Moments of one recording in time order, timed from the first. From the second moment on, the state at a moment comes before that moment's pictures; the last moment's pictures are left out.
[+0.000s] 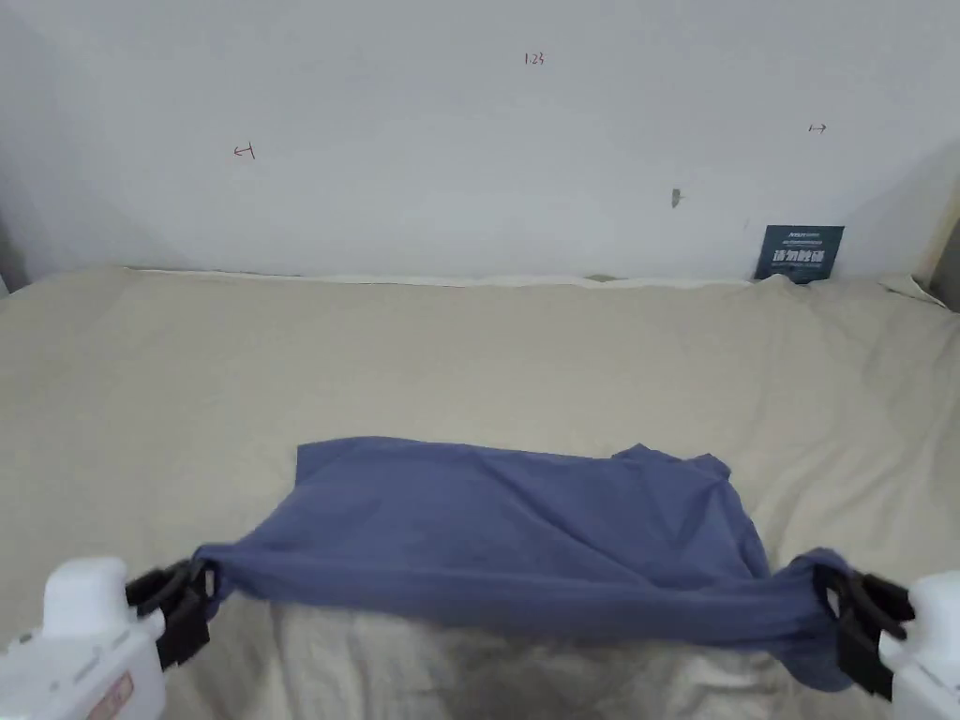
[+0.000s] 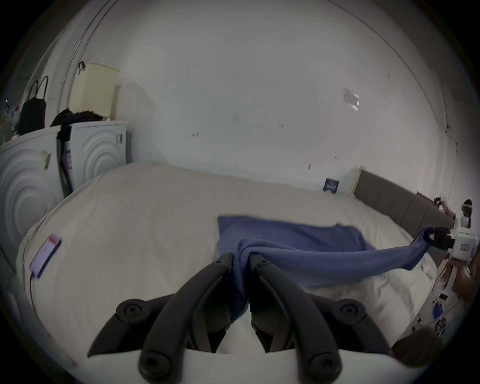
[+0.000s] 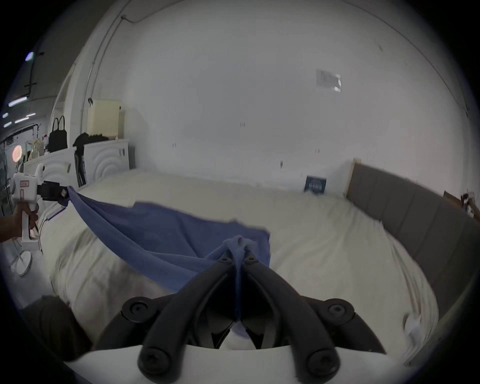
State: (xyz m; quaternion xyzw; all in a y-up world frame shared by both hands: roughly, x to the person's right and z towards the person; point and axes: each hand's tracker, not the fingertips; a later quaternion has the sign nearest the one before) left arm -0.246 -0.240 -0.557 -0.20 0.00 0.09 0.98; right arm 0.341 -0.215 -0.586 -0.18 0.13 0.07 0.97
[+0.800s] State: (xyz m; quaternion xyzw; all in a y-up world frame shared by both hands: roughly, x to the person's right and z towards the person) left arm -0.229 -0.308 -0.415 -0.22 0.08 0.08 0.97; right arm 0.351 -0.270 -0.478 -0.20 0.10 0.02 0.97
